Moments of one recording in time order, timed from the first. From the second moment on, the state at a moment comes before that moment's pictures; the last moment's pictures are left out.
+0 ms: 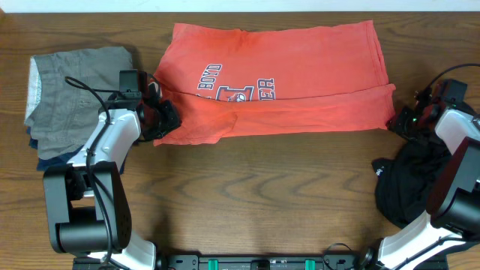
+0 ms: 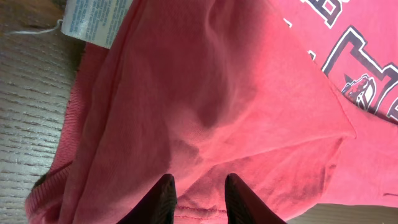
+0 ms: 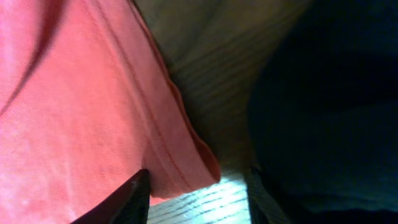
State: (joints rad) left arm 0.05 1.75 1.06 -0.55 0.33 -0.43; right arm -0.42 1.89 1.11 -0.48 -0.20 0.15
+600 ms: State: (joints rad) left arm 0.05 1.75 1.05 -0.55 0.29 -0.43; right arm -0.42 1.89 1.06 -0.48 -0.34 0.19
